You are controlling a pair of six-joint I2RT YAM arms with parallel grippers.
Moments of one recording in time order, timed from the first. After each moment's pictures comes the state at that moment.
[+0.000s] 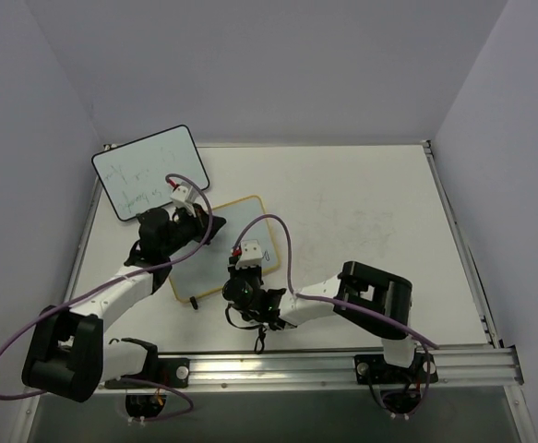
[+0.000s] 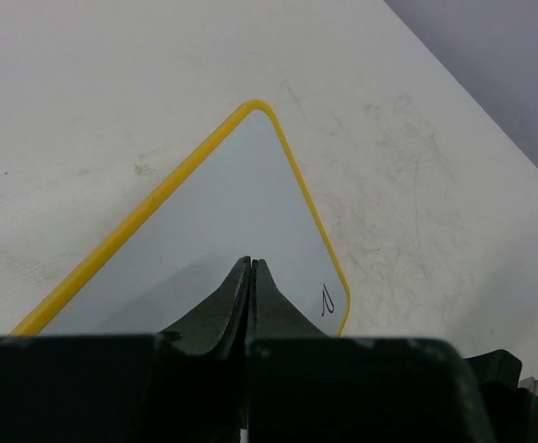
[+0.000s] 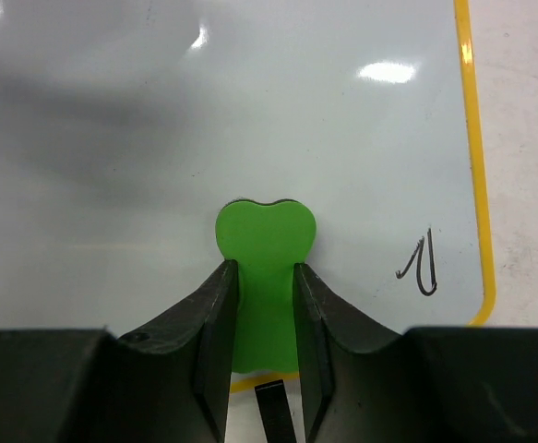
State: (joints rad) left arm -0.30 1.24 0.57 0.50 0.43 -0.34; right arm 1.25 1.91 0.90 0.58 1.01 0.47
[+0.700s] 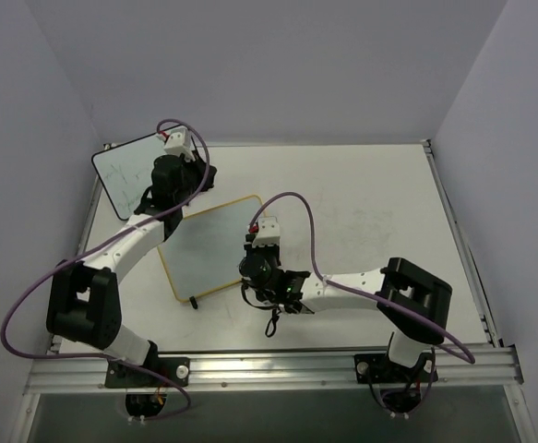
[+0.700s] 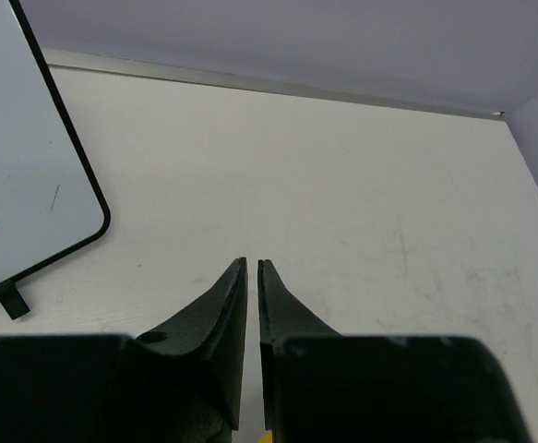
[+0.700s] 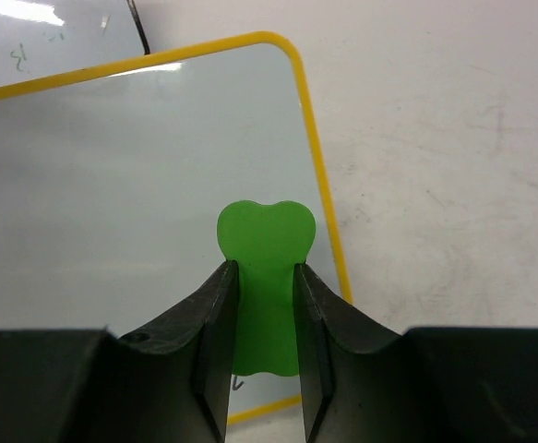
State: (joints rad) left arm -0.30 1.51 1.03 0.27 0.04 -0.45; right arm 1.17 1.70 0.87 0.43 1.00 0.39
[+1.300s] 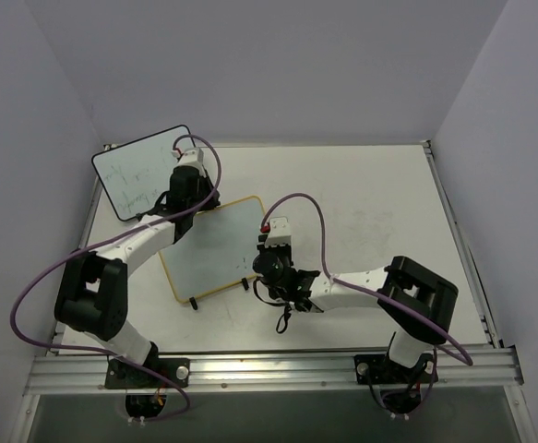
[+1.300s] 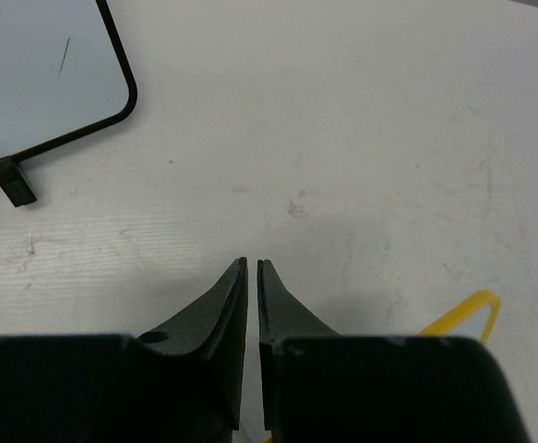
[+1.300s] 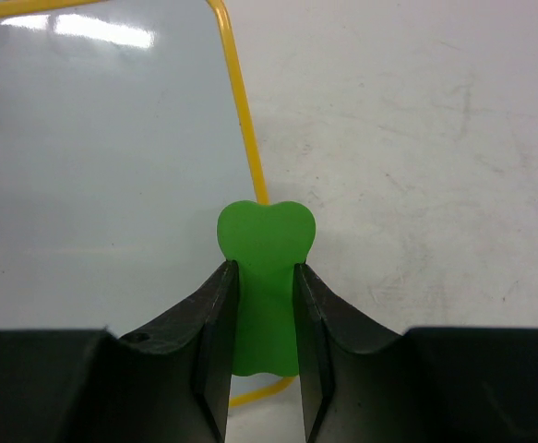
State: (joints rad) left arm -0.35 1.60 1.06 0.09 -0.08 -0.46; right arm 1.09 1.67 0.77 0.47 0.94 0.36
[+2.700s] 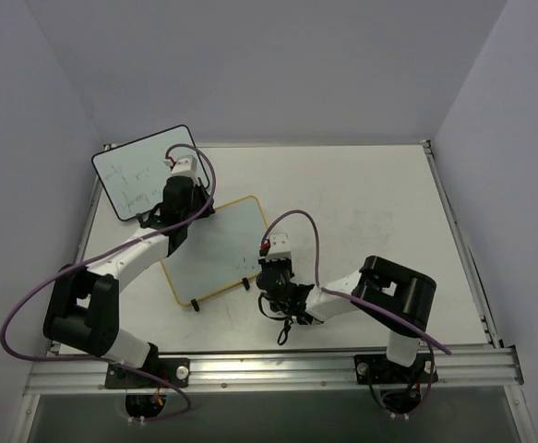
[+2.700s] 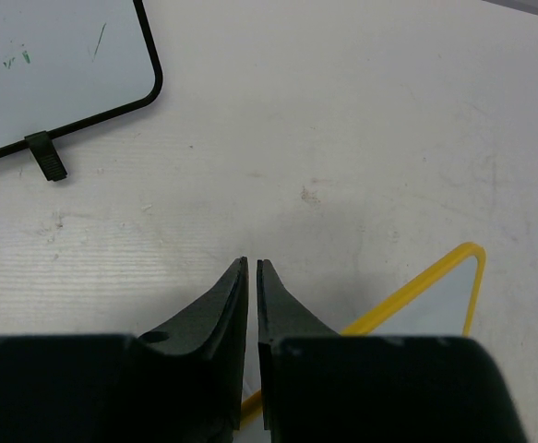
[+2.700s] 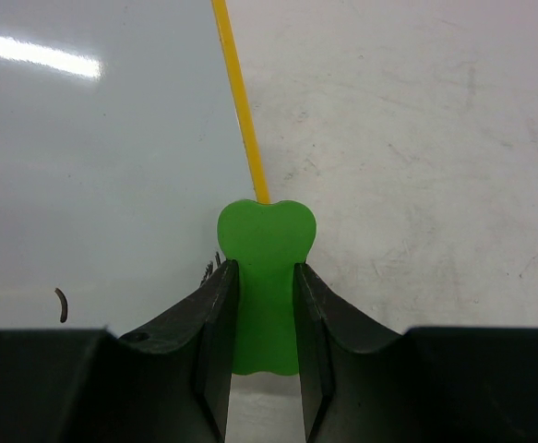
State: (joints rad) left arm -0.36 1.50 0.92 0.14 -0.12 -0.46; right arm 1.12 1.79 0.64 0.77 1.00 0.28
